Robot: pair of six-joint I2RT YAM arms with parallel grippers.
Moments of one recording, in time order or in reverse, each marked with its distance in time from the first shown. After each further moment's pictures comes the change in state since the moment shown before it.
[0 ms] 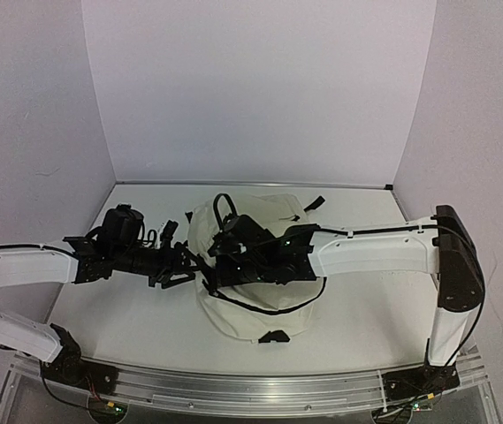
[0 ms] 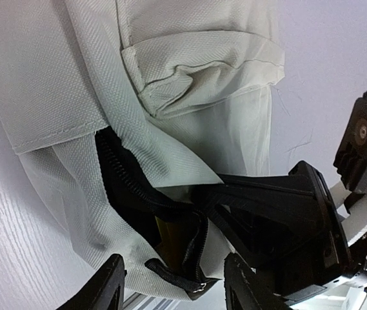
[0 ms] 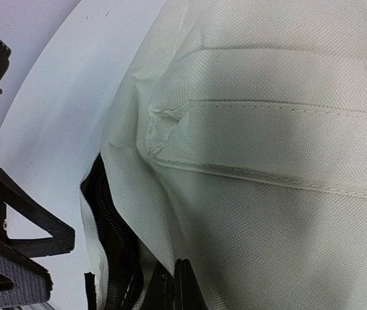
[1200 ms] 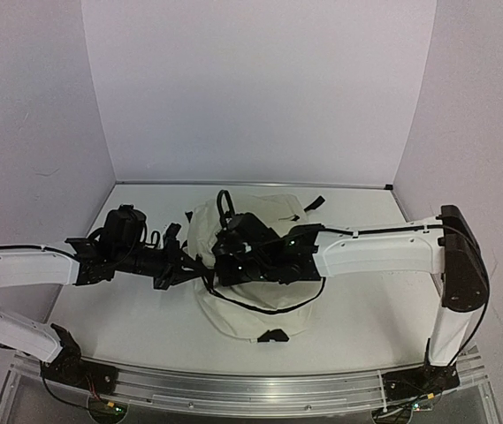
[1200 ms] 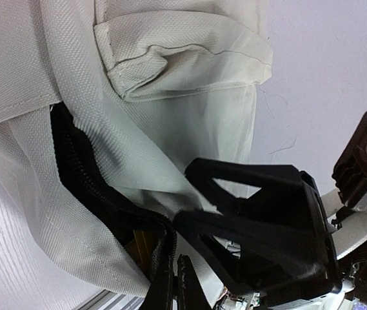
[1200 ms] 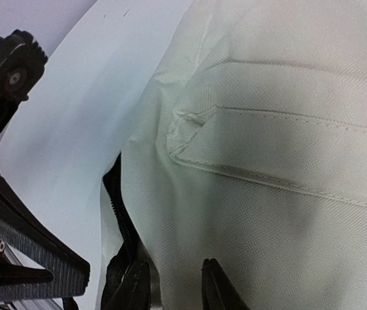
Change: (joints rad) left arm -0.036 -0.001 0.000 0.049 0.001 -0.142; right arm 0.008 -0.031 -0.028 0.044 -0.026 -0.073
